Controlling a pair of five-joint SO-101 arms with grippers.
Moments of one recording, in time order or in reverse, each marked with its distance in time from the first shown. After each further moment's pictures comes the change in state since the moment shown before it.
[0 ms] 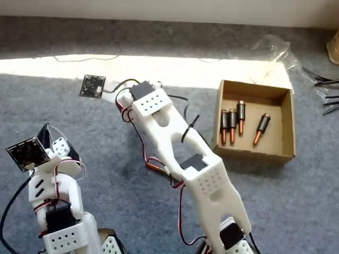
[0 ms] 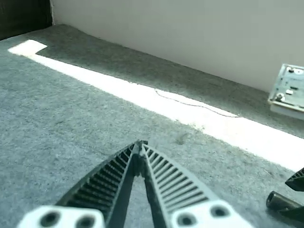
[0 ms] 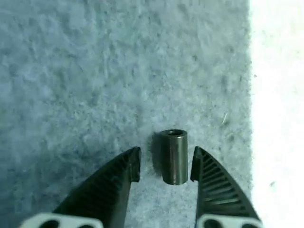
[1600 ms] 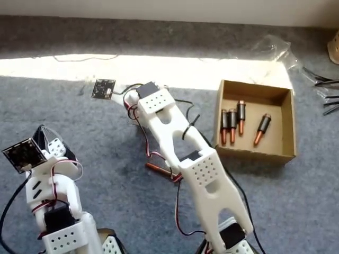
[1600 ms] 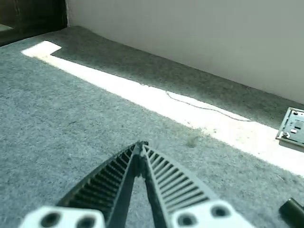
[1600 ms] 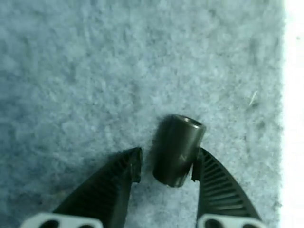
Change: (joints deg) left arm -2.4 0.0 0.0 0.0 0.0; right arm 3.1 12.0 -7.5 4.3 0.4
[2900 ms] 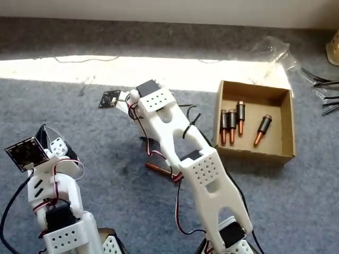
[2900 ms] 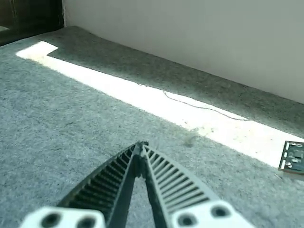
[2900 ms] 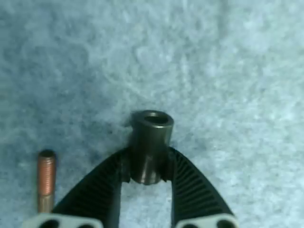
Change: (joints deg) left arm 0.6 0.0 0.0 0.0 0.0; right arm 0.1 -1.7 -0.6 22.2 -0.1
